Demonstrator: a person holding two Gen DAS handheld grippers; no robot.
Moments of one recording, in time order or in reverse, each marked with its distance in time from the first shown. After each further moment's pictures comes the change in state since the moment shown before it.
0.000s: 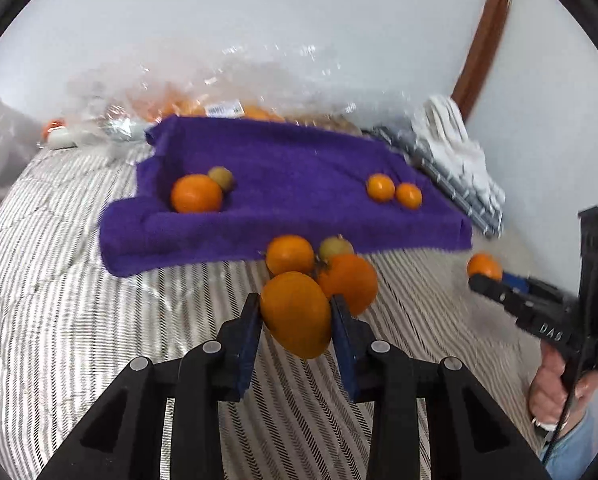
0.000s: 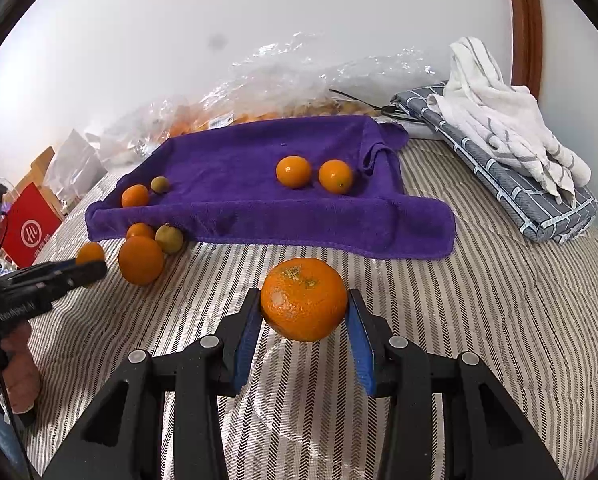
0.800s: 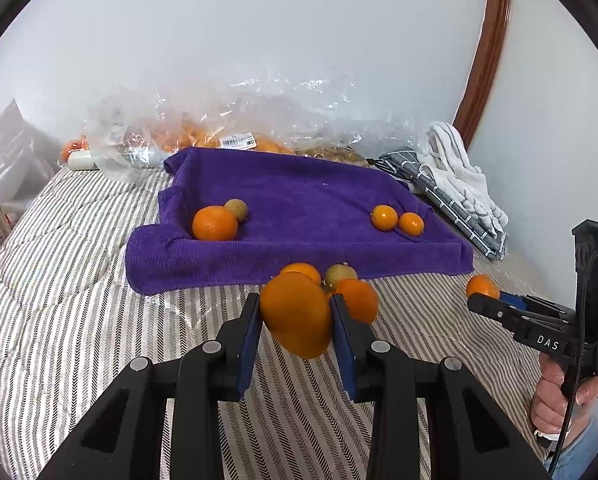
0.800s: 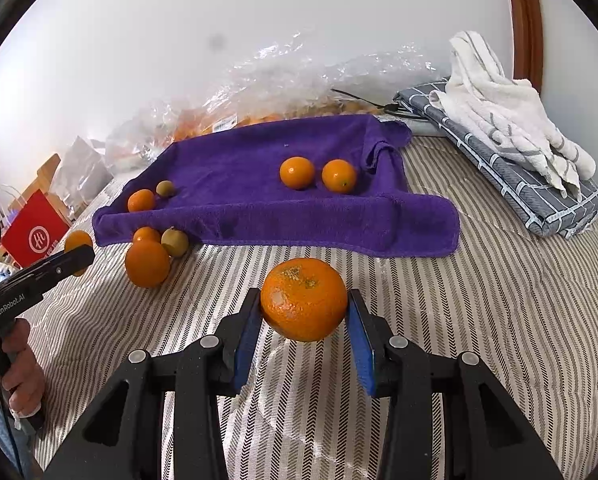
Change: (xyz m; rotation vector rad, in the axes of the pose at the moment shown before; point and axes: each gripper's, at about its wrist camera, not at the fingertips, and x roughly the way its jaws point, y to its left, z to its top) left arm -0.015 -0.005 0.002 -0.002 -0.103 0.043; right arm -0.001 -0.001 -0.001 0.023 -0.005 0.032
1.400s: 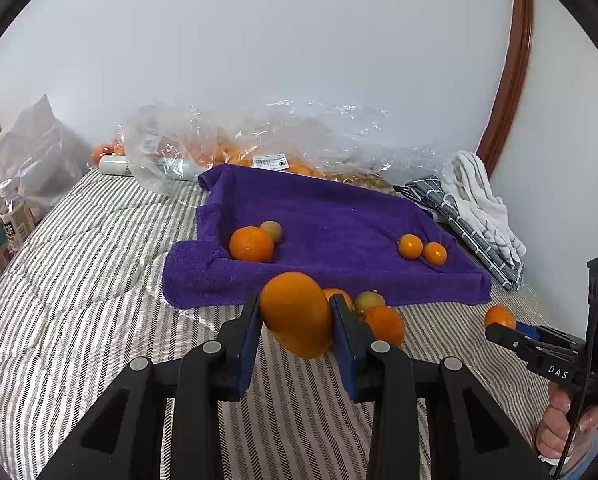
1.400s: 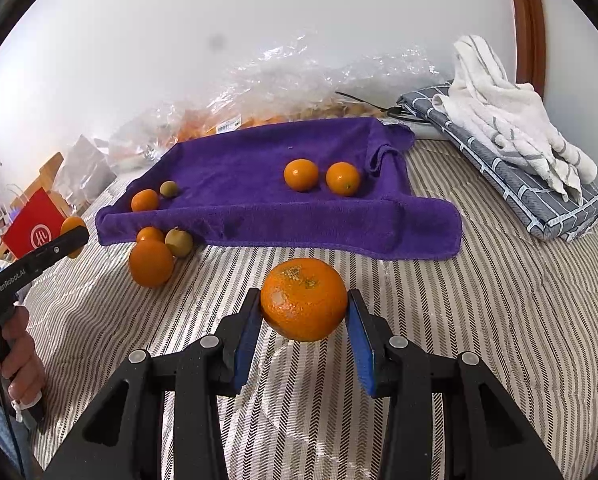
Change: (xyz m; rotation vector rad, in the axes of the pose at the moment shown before) left arm -0.008 0.016 0.004 -0.071 -0.073 0.074; right arm -0.001 0.003 0.001 -0.010 -0.007 0.006
